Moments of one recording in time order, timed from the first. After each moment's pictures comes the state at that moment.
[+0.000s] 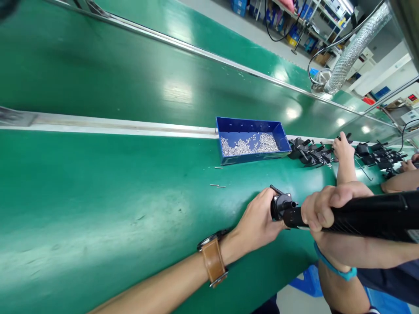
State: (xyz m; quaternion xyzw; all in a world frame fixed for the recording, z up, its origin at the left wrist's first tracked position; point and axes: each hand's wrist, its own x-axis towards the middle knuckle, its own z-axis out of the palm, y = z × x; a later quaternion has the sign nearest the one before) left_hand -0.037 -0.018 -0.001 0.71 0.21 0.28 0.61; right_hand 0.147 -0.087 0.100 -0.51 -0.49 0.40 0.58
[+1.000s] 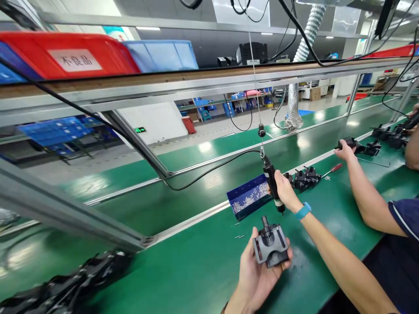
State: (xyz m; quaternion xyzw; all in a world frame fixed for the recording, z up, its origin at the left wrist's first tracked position) left_hand -0.078 -0.042 0.061 0.21 0.19 0.18 0.94; right_hand 0.126 0.023 0.055 -0.50 -0.37 0.31 0.72
